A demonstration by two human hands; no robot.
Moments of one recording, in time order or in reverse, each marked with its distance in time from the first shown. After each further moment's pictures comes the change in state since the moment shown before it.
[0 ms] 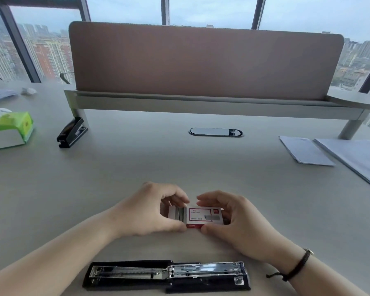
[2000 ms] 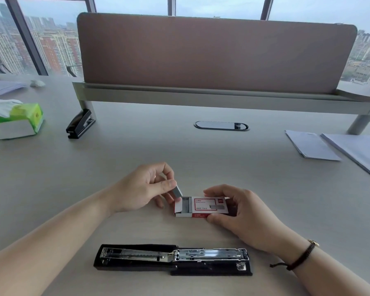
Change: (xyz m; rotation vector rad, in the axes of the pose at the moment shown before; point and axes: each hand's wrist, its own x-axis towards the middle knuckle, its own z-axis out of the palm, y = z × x) left_hand -0.003 -0.005 -0.021 -0.462 -0.068 -0.124; right_hand -0.008 -0.007 -0.005 -0.166 0.011 -0.007
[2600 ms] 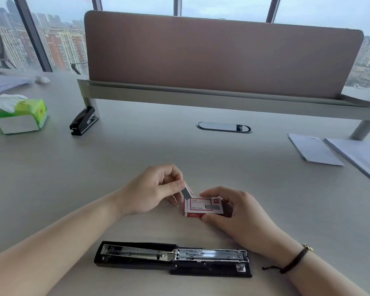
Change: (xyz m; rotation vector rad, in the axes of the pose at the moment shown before) left_hand 0.001 0.002 0.017 -0.081 0.066 0.029; right_hand 0.002 -0.010 0.007 -0.041 0.018 0.008
